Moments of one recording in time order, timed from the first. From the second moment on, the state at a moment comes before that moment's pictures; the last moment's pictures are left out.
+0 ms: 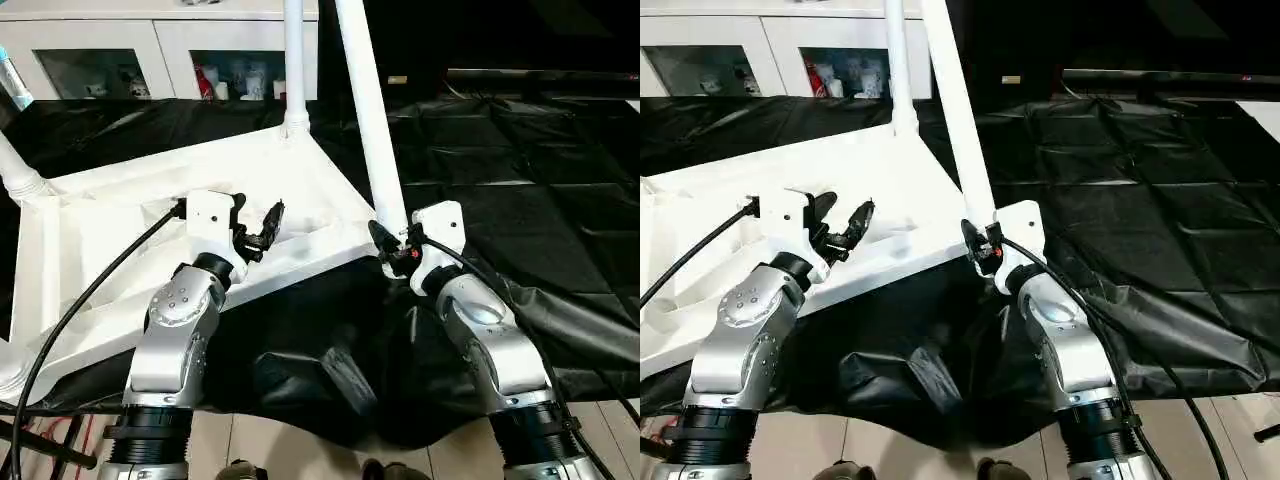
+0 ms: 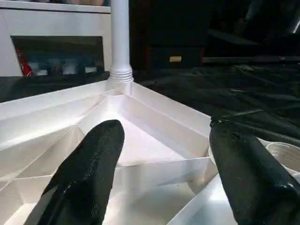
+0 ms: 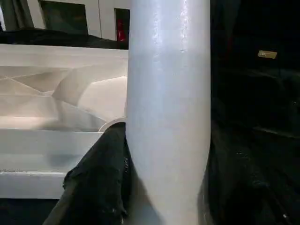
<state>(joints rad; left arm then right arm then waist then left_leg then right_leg) -0.31 0.10 0.06 0.04 -0.11 0.22 -0.28 -0.33 -0.12 0.09 0.12 0.11 0.22 0.27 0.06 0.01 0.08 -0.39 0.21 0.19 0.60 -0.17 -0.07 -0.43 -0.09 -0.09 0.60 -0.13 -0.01</state>
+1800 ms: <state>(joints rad) -0.31 0.10 0.06 0.04 -0.11 0.22 -0.28 -0.33 -0.12 0.09 0.12 0.11 0.22 0.27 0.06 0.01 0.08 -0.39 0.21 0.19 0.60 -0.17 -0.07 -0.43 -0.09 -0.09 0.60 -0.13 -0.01</state>
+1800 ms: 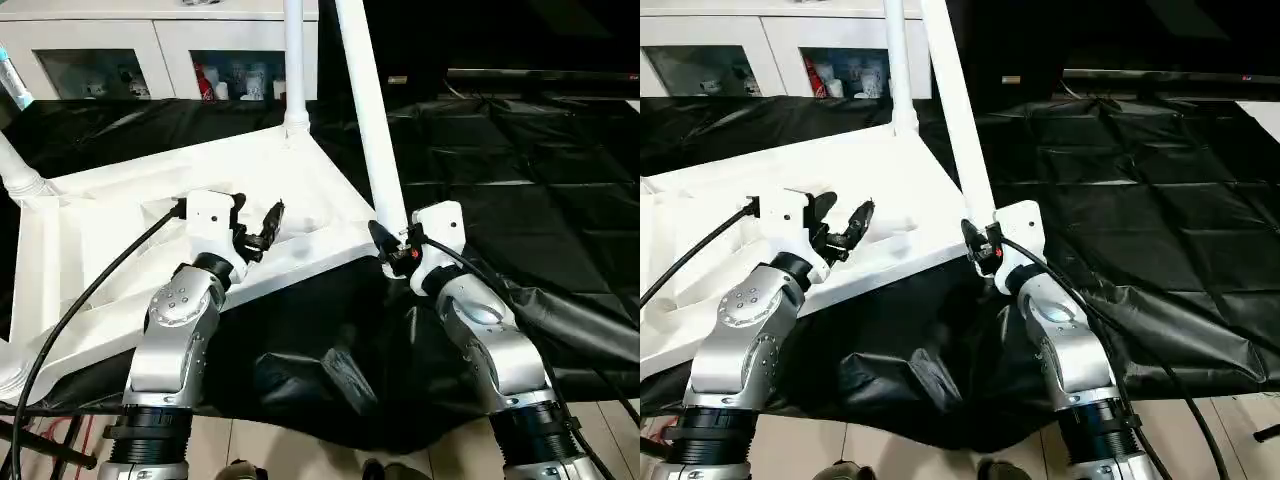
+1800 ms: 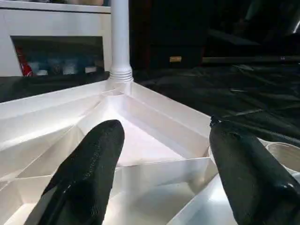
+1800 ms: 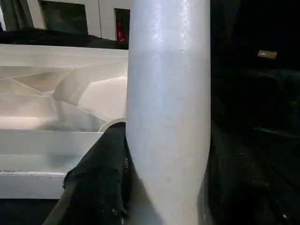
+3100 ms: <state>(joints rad) -0.31 0.10 0.06 0.04 -0.11 0.22 -0.28 -0.33 -0.12 0.09 0.12 0.11 0.22 0.27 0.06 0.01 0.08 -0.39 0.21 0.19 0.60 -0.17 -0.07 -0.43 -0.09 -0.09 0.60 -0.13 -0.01</state>
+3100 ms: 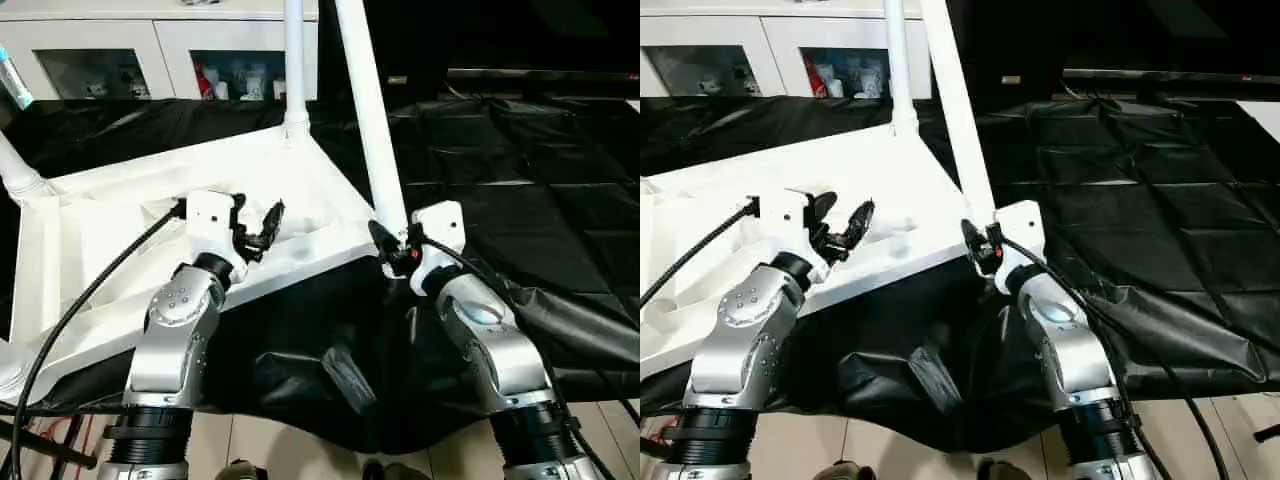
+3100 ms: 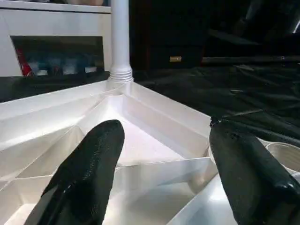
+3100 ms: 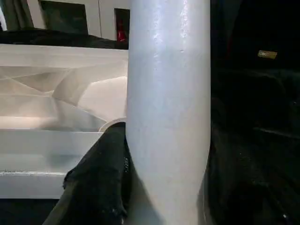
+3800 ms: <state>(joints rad) -0.23 0.20 -0.02 -0.28 -0.10 0.58 -0.29 -0.24 -0.14 0.03 -0.28 0.17 0.55 0.21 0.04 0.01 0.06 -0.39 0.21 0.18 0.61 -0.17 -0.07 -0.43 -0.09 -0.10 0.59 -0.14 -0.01</state>
